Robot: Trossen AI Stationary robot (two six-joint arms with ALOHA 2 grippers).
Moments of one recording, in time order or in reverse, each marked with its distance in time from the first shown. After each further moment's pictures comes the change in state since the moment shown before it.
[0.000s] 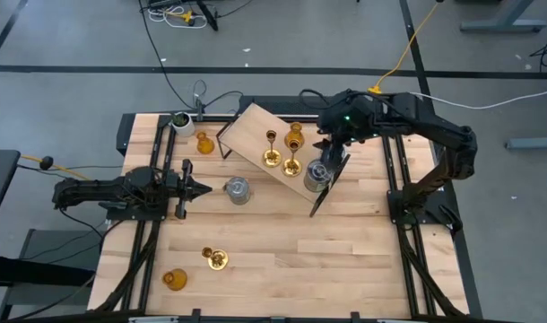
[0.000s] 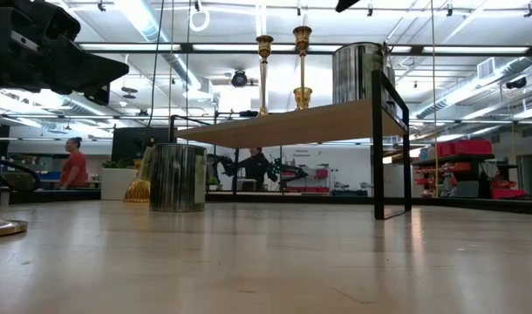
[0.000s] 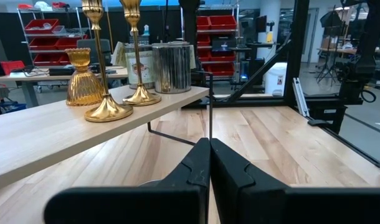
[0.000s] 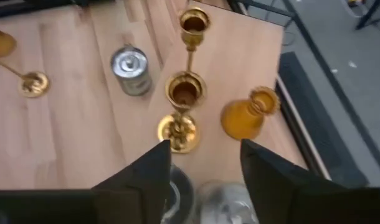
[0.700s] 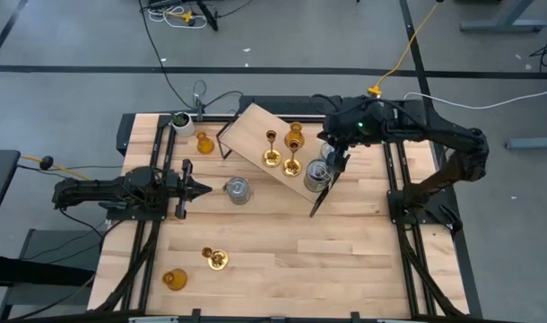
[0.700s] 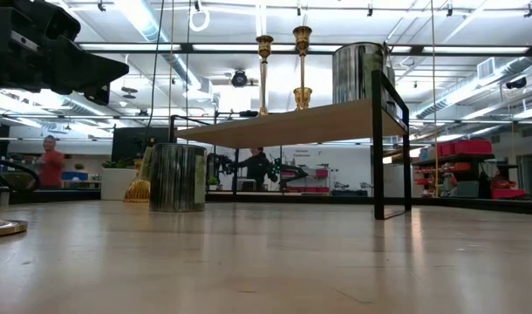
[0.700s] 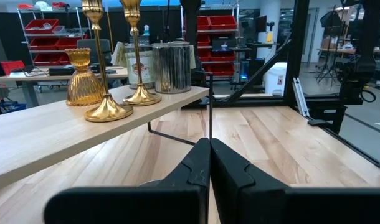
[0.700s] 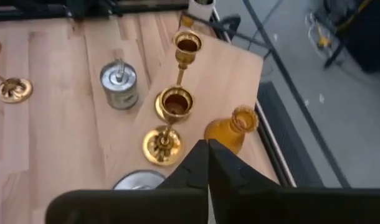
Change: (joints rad) left arm 0.000 0.000 0.000 0.000 0.000 0.000; right arm 0.051 -0.106 -0.139 0.148 0.099 -0.088
